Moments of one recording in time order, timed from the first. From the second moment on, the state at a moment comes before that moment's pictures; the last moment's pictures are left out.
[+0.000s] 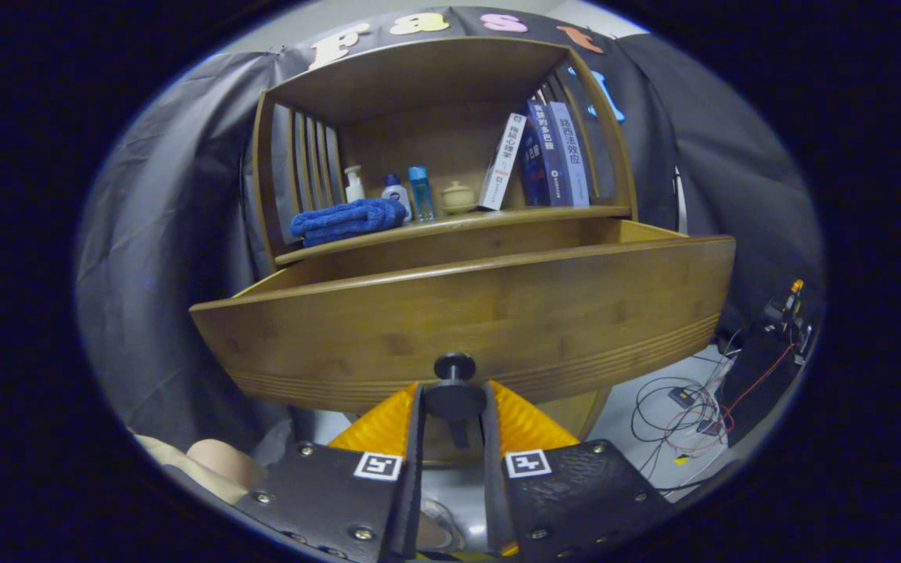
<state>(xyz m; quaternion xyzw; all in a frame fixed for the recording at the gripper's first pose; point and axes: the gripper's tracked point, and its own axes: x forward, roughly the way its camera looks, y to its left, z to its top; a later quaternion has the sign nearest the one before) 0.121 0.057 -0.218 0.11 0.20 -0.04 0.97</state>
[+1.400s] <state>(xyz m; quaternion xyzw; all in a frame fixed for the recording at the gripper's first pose) 0.203 0.031 -0.072 0.07 0.14 0.02 0.99</state>
